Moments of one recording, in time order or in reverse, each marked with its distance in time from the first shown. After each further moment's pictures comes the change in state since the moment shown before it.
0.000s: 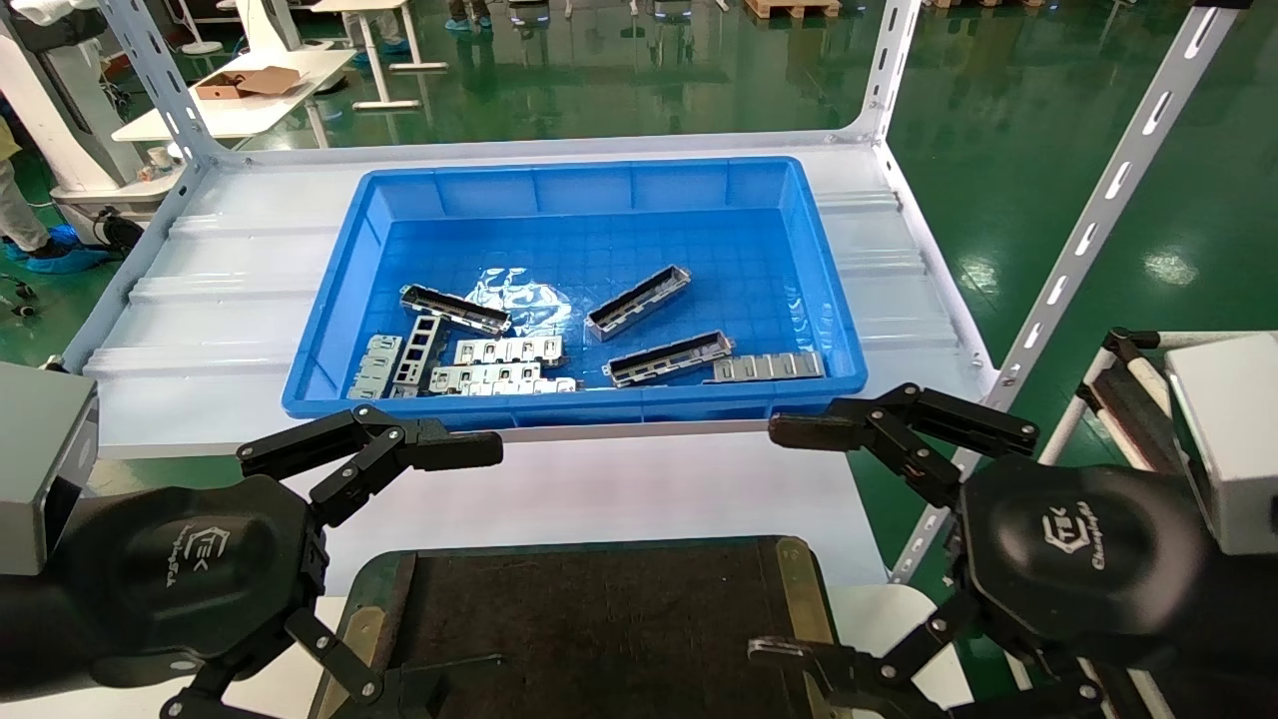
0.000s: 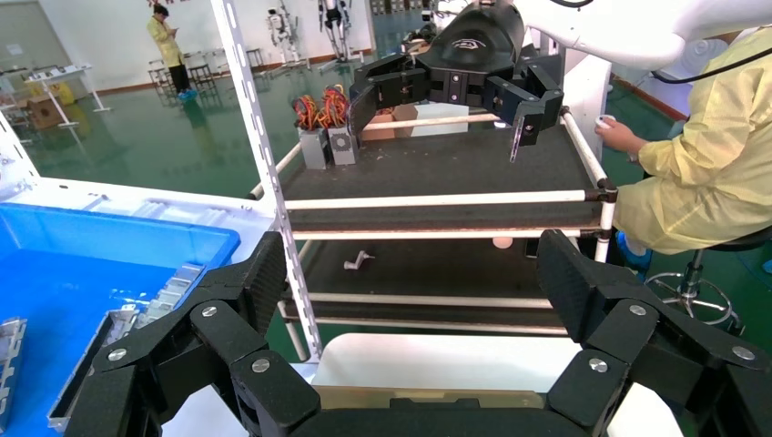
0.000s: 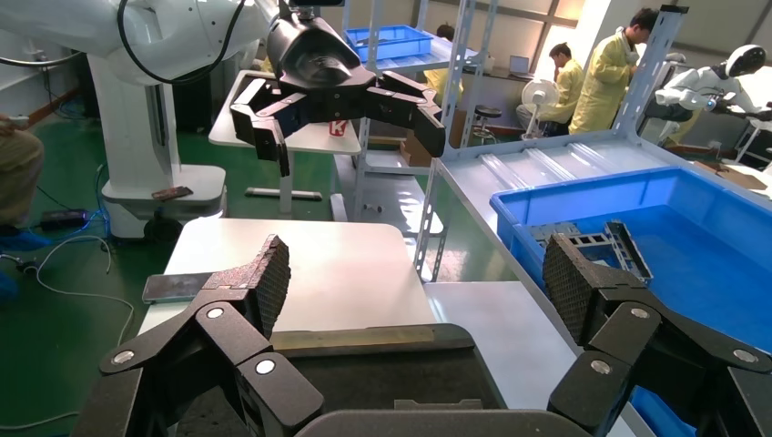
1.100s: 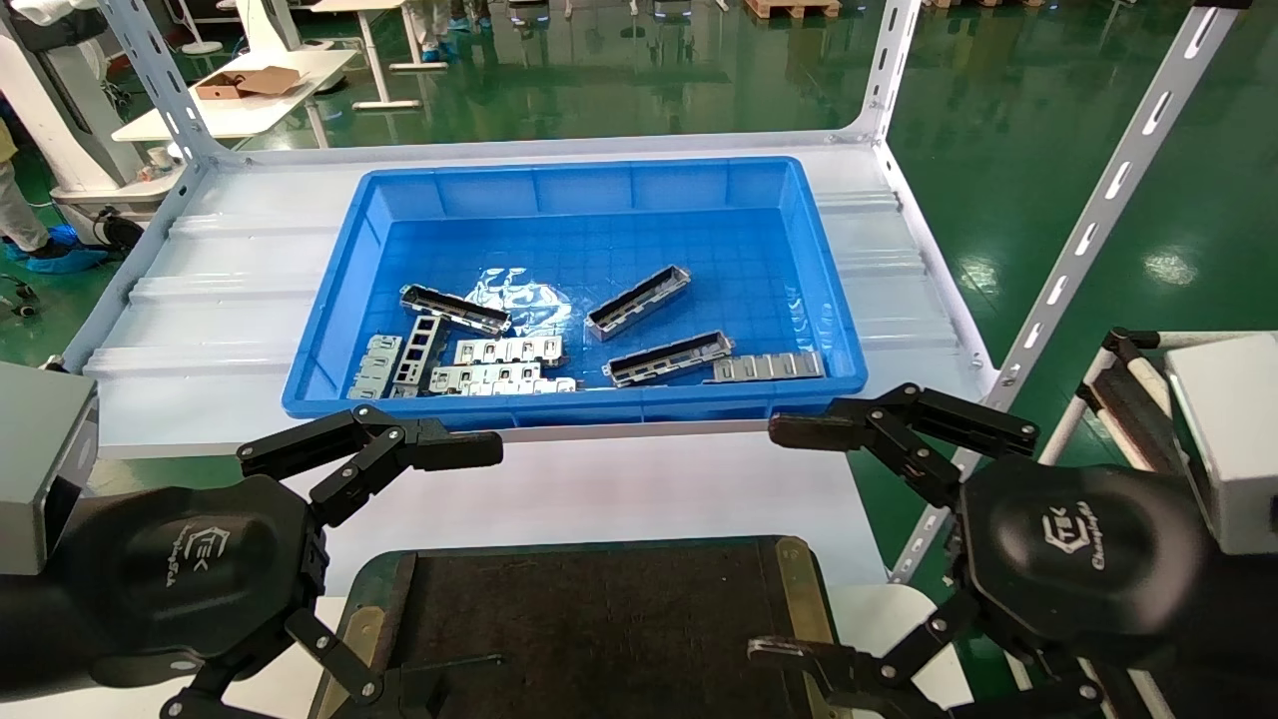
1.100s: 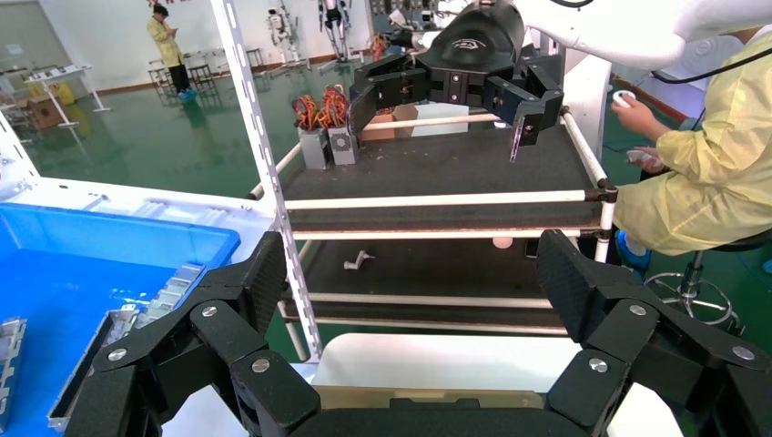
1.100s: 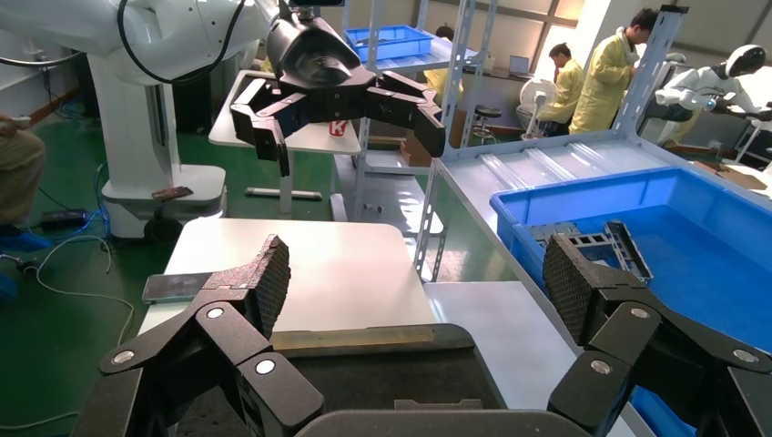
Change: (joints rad) left arm 0.000 0.000 0.000 0.000 0.000 0.000 0.000; right arm 0.000 0.000 0.000 0.000 0.000 0.000 0.000
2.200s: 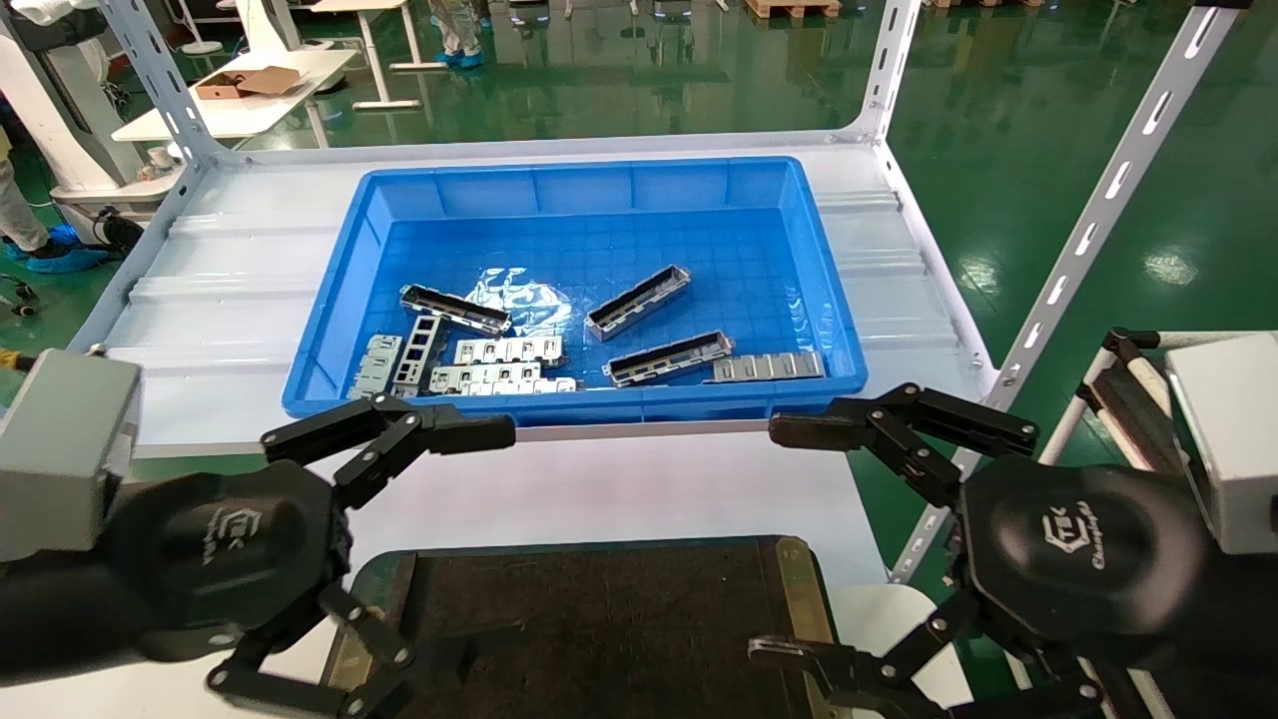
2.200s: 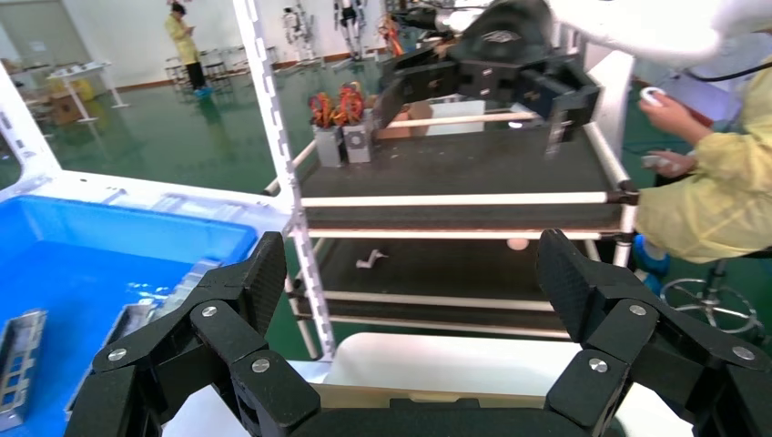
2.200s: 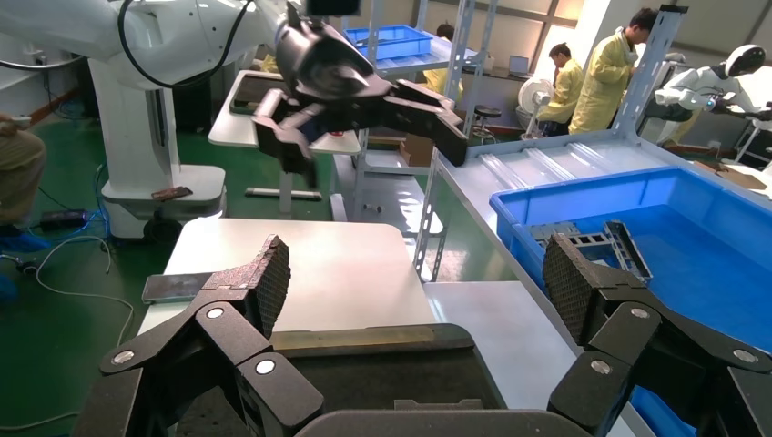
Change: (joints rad) left arm -0.006 0.035 0.014 -0.002 0.049 -0.075 0.004; right arm 0.000 0.000 0.000 0.000 0.000 0.000 0.000
